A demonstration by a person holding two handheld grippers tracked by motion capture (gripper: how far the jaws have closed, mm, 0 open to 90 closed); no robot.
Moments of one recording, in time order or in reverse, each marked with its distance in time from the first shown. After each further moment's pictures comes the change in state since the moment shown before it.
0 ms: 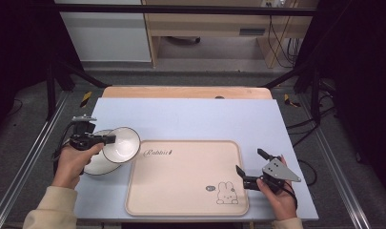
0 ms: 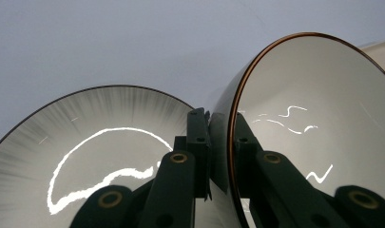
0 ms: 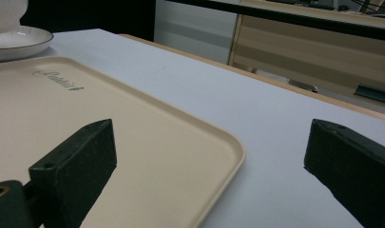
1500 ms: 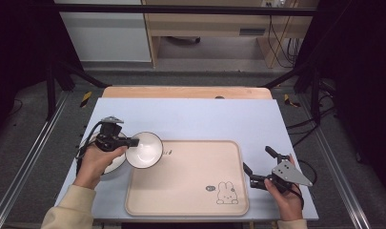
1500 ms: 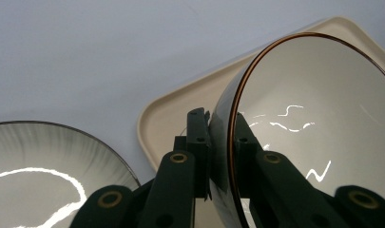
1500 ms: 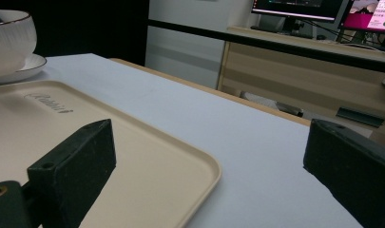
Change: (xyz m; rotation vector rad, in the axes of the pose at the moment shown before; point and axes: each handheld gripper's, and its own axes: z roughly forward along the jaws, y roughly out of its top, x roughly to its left) left arm -0.060 0.013 0.034 0.052 -0.095 0.105; right arm -0.011 0.004 -0.015 -0.101 -0.037 -0.012
